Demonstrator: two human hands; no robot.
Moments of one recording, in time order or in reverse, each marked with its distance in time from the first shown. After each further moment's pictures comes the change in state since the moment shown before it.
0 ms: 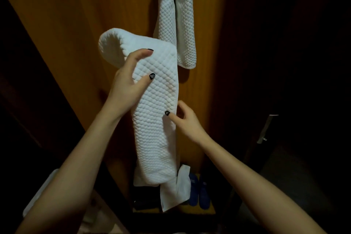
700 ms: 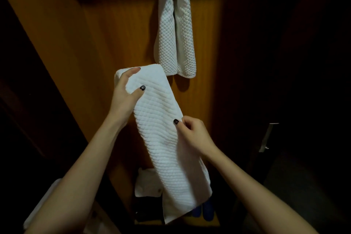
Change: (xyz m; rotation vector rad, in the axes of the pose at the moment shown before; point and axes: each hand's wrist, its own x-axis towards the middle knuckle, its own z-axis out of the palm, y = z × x) left_hand 0.004 -0.033 0.009 -0.170 0.196 -0.347; right_hand -0.009 -0.001 -0.016 -0.223 0.076 -0.048
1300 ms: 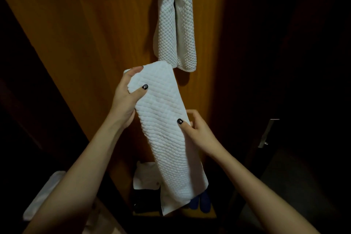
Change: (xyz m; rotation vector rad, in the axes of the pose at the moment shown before) left_hand -0.013 -0.008 0.007 -0.437 -0.133 -0.096; right_hand -0.014 0.007 -0.010 0.168 -0.109 0.175
